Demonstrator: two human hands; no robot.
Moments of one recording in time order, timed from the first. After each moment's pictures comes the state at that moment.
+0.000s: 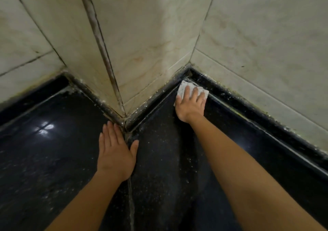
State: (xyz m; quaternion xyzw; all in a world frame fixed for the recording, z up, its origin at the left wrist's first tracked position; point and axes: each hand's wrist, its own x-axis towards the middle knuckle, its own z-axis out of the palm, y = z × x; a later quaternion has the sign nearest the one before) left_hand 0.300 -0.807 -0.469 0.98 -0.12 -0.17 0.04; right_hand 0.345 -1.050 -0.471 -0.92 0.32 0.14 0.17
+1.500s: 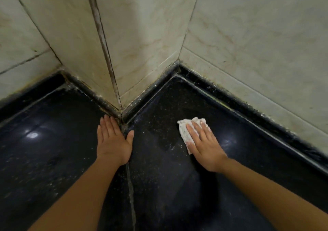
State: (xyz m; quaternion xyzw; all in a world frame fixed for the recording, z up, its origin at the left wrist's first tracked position) left_hand 0.302 -0.804 -0.464 0.97 -0.14 -0.21 0.02; right_hand 0.157 -1.058 -0.476 -0.97 0.11 0.18 0.10
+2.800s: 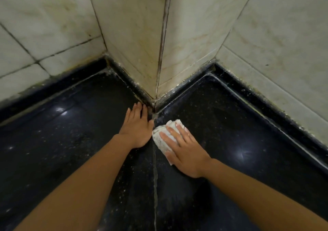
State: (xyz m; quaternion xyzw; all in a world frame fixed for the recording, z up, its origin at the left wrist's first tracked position) left_hand 0.320 -0.772 -0.453 0.94 -0.21 -0.25 0.09; right_hand 0.203 -0.944 -0.465 -0.97 -0.13 0.20 0.08
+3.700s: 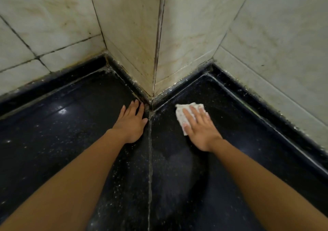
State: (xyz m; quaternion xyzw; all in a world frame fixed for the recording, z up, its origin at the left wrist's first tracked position) left_hand 0.326 -0.762 -0.457 0.93 -0.25 -0.26 0.06; right_hand 0.235 -1.006 -0.474 -0.98 0.05 0.18 0.07
